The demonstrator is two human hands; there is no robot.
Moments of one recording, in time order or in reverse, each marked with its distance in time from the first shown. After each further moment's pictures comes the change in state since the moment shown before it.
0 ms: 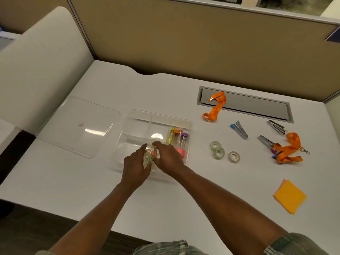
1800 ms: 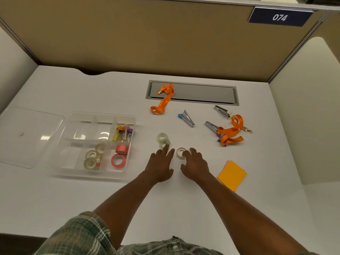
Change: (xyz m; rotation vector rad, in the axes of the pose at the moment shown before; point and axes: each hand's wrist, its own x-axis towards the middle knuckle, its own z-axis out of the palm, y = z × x) left_hand -0.001 0.234 0.161 0.470 -0.483 0.375; right_hand -0.142 0.243 -0.127 -0.239 -0.090 0.424
